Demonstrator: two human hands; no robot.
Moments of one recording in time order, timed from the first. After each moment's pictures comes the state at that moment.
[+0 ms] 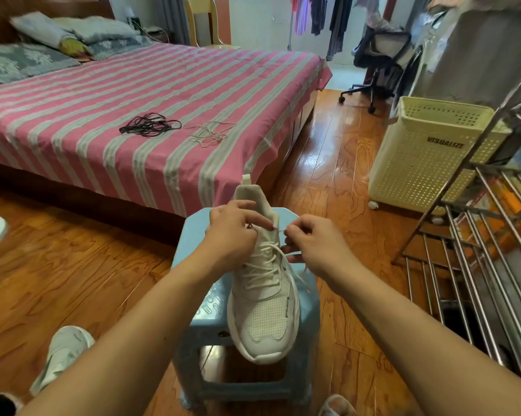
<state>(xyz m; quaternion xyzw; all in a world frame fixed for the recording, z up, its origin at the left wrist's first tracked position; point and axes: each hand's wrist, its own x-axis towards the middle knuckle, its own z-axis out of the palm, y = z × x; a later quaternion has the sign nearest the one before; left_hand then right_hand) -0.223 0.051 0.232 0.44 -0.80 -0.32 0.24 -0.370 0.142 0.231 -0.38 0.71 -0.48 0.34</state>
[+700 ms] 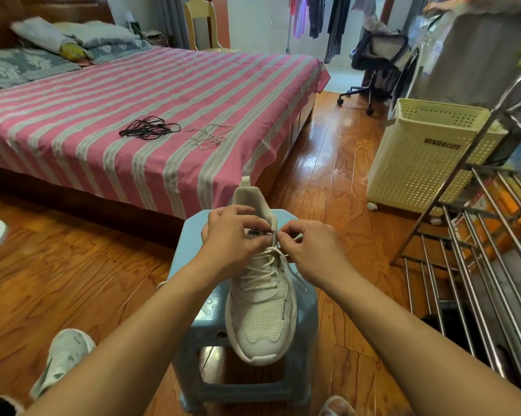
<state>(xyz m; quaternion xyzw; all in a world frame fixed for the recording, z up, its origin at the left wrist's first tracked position) -0.220 0.061 0.233 0.44 -0.83 -0.27 0.23 -0.369 0.147 0.225 -0.55 0.72 -0.40 0.15</state>
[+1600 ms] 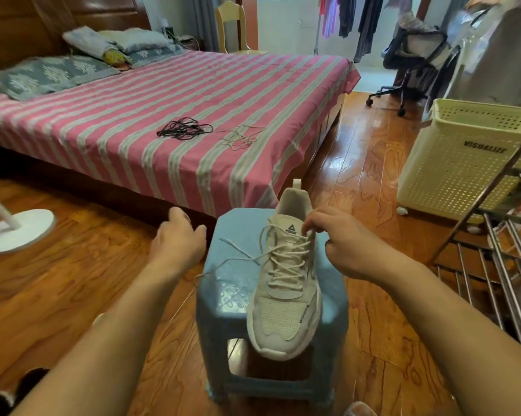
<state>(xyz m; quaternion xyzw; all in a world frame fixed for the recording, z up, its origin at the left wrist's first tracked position) -0.114 0.011 0.226 0.70 -0.65 -0.23 0.18 -0.379 0.142 0.255 -0.69 0.67 -0.22 0.15</state>
